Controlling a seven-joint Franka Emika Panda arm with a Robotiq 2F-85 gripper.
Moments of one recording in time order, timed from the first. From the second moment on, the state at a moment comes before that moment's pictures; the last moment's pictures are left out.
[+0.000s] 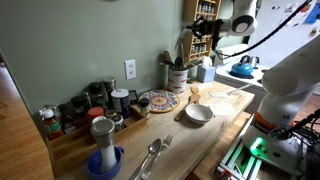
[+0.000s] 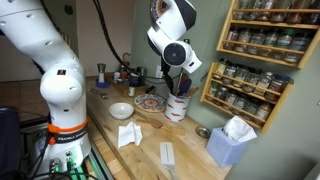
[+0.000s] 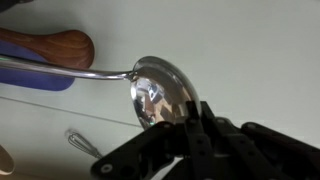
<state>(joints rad) -0.28 -0.49 -0.21 -2.57 1.78 2.15 -0.82</state>
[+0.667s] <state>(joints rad) -0.28 -0.39 -0.18 -2.57 1.65 2.12 -0.84</state>
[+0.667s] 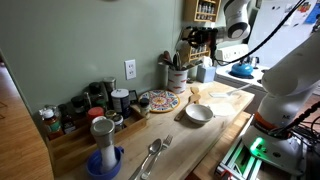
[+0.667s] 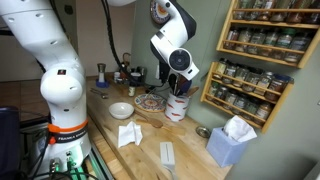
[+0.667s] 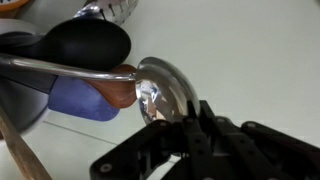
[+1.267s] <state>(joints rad) -0.32 -0.46 -0.18 -2.54 1.45 2.13 -0.74</state>
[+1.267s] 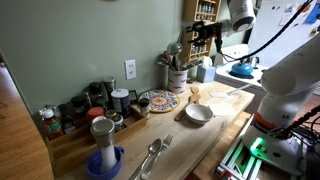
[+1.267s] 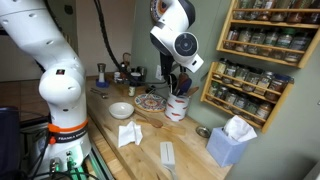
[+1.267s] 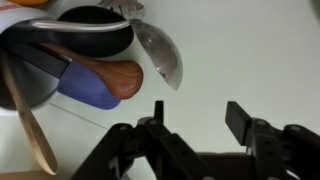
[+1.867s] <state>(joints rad) -0.45 -0.64 -0.12 -2.56 0.78 2.23 -0.31</state>
